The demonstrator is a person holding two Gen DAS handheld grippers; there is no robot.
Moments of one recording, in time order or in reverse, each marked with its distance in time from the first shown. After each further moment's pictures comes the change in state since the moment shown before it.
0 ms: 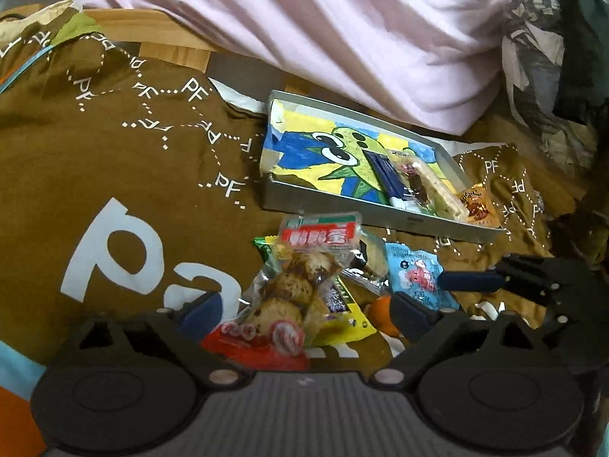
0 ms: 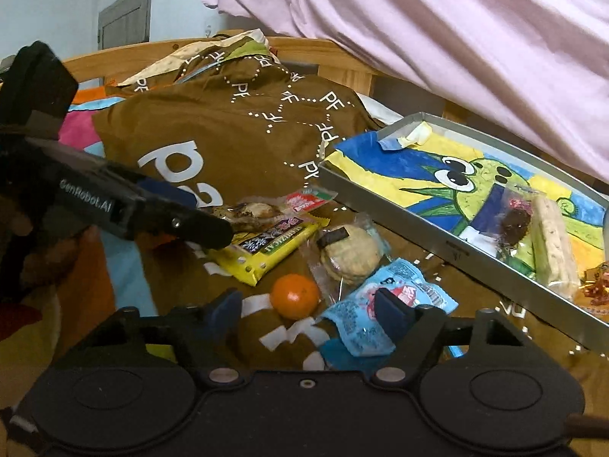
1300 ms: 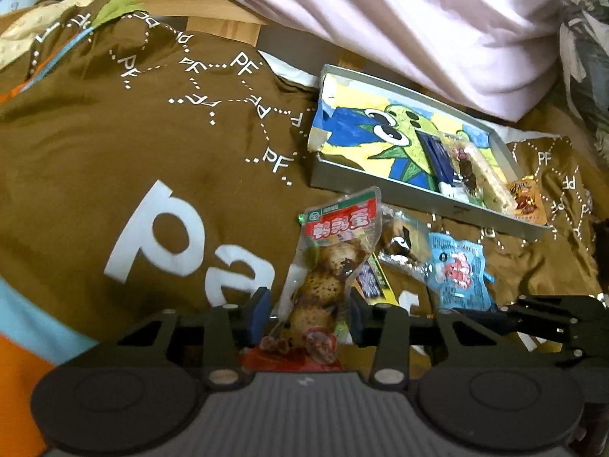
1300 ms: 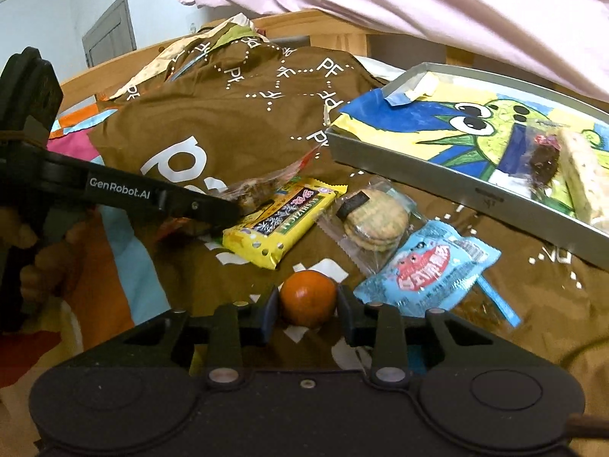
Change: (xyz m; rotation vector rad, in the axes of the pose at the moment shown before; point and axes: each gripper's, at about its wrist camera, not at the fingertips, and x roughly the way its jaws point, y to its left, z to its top) left arm -0.003 -0.012 0.007 -0.074 0.114 0.197; right arm 0.007 -0.006 -0.007 0.177 0.064 0.093
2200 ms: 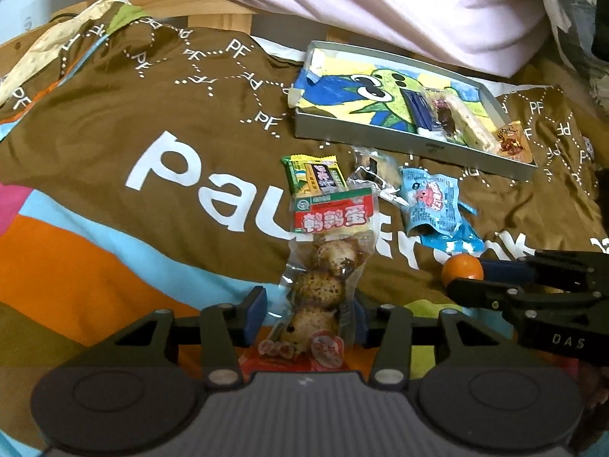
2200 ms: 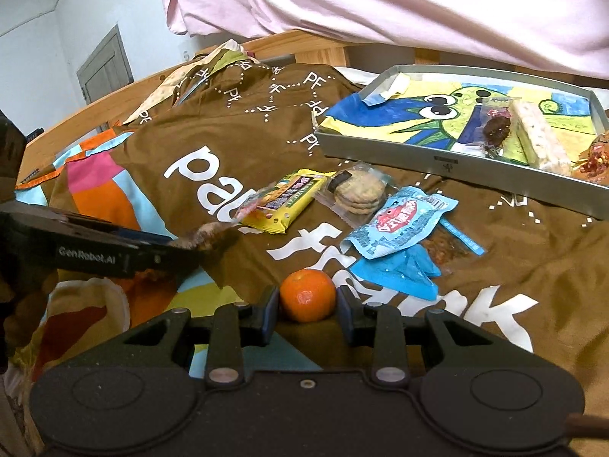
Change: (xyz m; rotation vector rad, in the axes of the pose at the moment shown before) left arm -0.042 -0.041 -0.049 0.061 0.051 0.096; right arm -0.052 -0.002 -0.033 0.081 -0.047 0.022
